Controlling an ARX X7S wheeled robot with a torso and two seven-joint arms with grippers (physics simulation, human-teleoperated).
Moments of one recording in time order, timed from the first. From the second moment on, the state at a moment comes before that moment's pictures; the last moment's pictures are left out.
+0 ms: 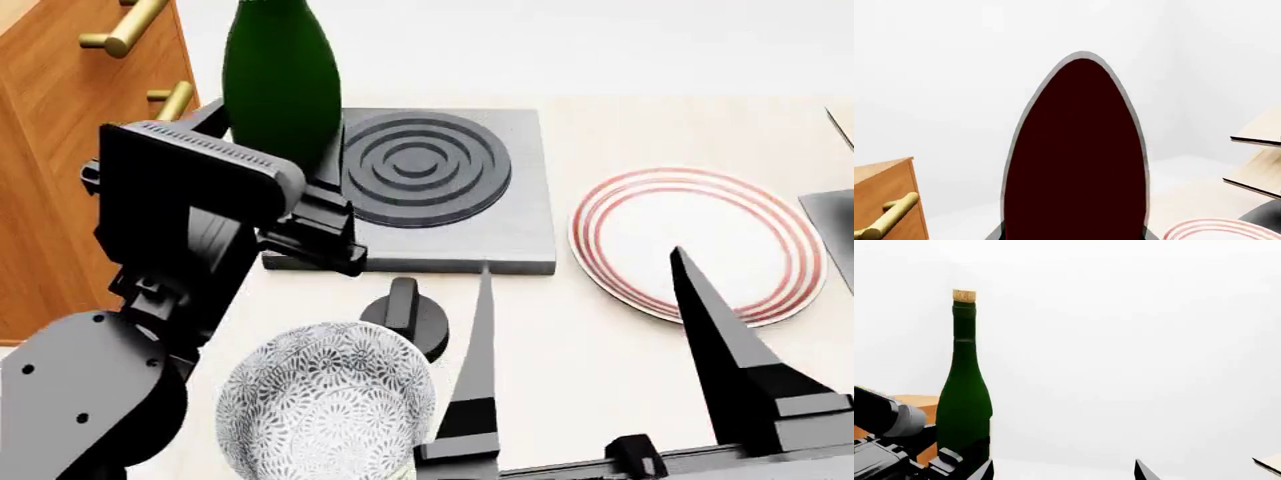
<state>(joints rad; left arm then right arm) -0.86 -0.24 0.58 0.06 -0.45 -0.44 -0.31 0.24 0.62 -0.25 -0.99 0.62 0.49 0.61</state>
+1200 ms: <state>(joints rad) -1.71 -0.29 0.53 -0.73 -0.29 -0.47 -0.15 0.02 0.65 -0.39 -0.93 0.49 0.27 0.59</state>
